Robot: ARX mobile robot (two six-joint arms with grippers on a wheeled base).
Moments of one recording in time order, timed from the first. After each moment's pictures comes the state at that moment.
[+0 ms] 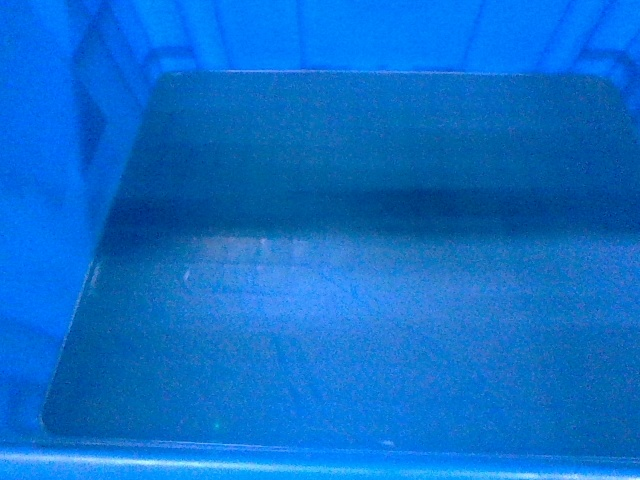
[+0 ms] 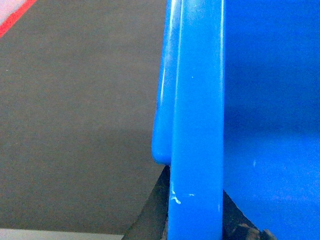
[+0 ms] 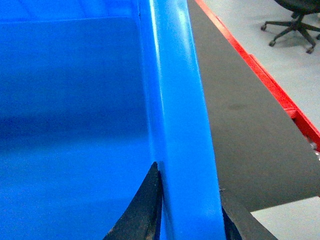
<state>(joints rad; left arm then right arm) -0.54 0.90 0.54 -0.07 -0.60 -0.21 0.33 0.78 0.46 -0.03 0.45 0.20</state>
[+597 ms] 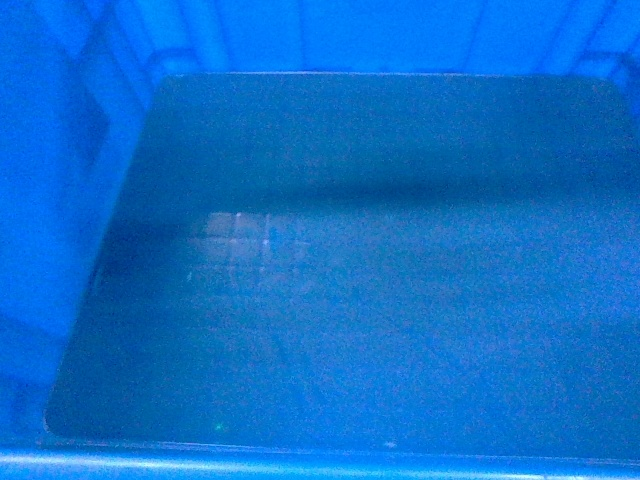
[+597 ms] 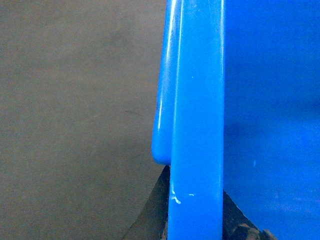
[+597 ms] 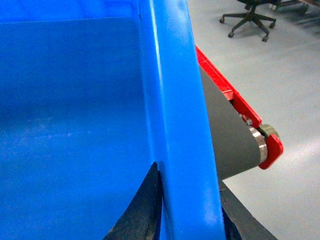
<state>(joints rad) -0.54 0.90 0.54 -0.07 -0.60 -0.21 0.33 0.78 0.46 -0.03 0.45 0.20</state>
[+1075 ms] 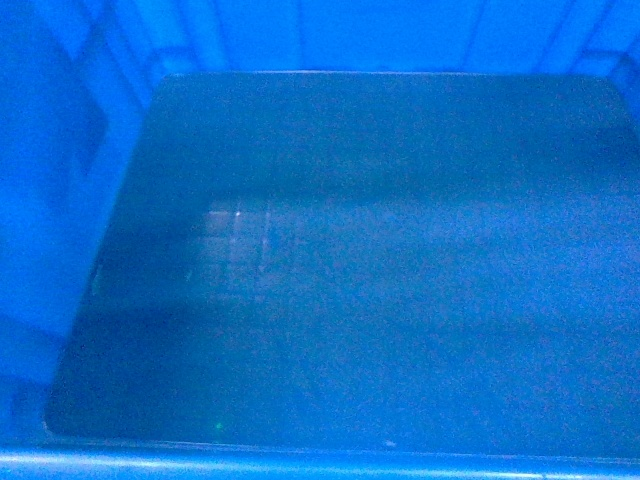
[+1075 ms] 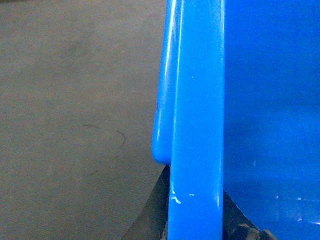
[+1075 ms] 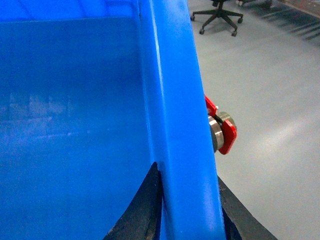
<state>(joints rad) -0.54 0.90 0.54 -0.07 -0.60 -0.21 0.33 0.78 0.46 -0.03 0.45 0.20</state>
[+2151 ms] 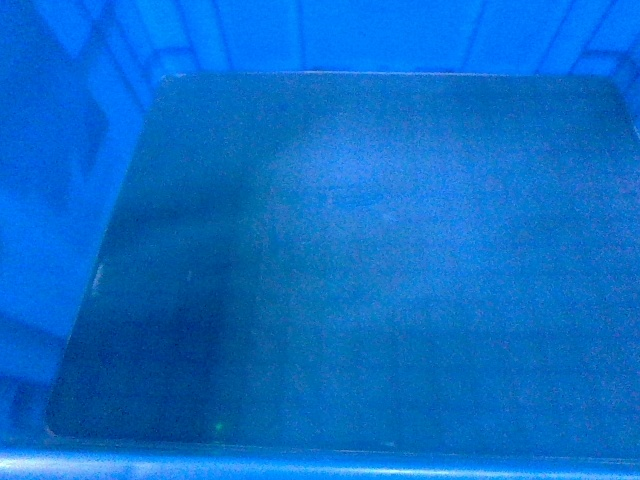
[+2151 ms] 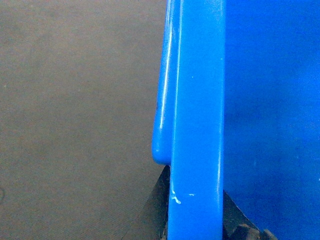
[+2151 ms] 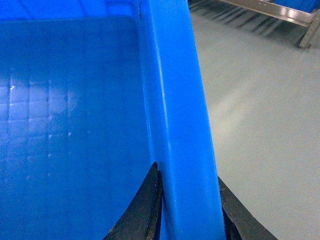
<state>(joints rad) -0.54 0.90 0.54 -0.07 -0.60 -0.21 0.33 0.78 0.46 -0.03 0.45 0.20</state>
